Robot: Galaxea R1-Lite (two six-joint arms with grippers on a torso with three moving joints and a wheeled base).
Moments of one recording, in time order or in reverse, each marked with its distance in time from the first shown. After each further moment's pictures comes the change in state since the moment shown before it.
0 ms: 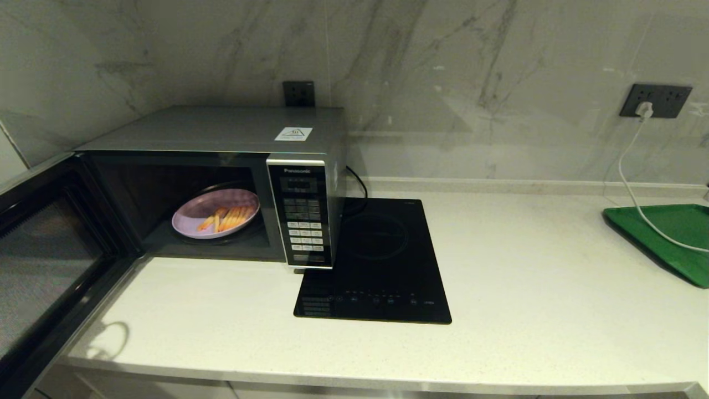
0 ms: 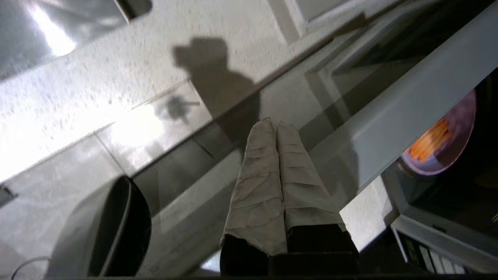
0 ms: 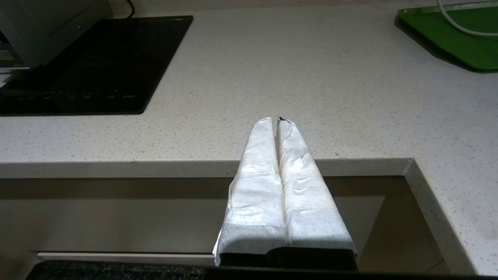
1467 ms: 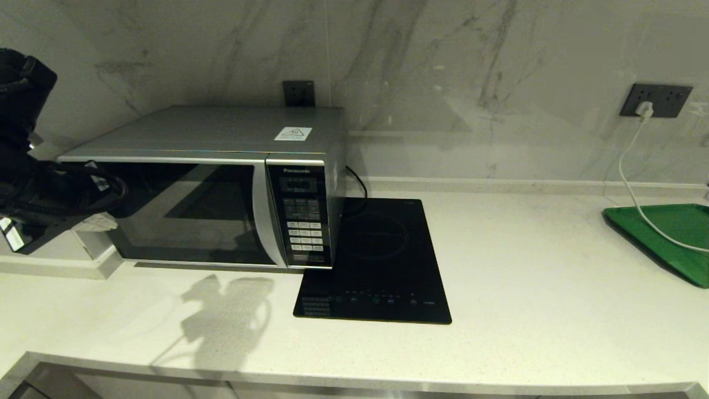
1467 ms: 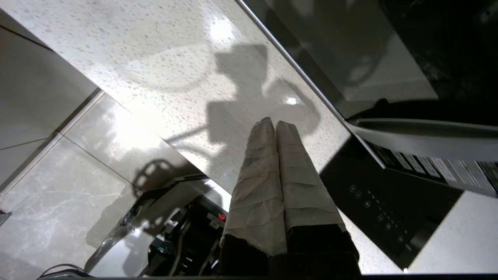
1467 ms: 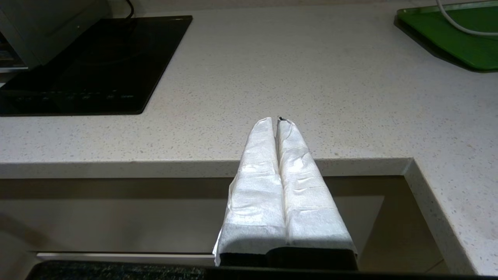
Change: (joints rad) left arm -0.876 -0.145 0.264 -0.149 0.437 -0.400; right arm 0.000 0.000 0.000 0.000 0.000 0.000
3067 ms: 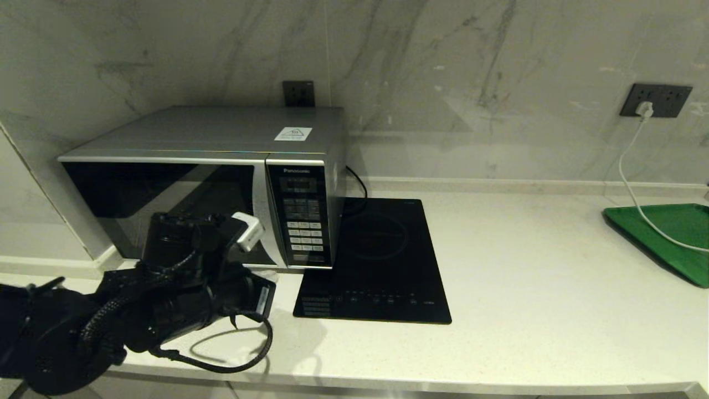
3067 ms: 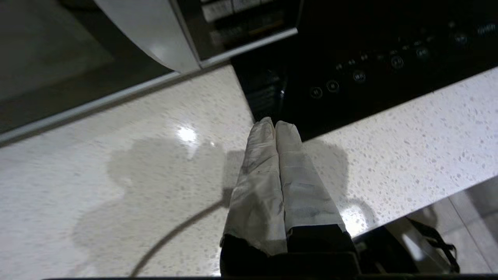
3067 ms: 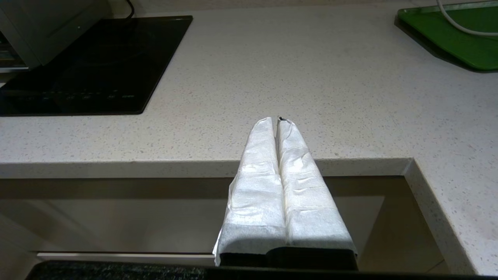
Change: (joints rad) left arm -0.429 0.096 0.909 -1.309 -0.135 0.799; right arm 0.000 0.000 0.000 0.000 0.001 0.000
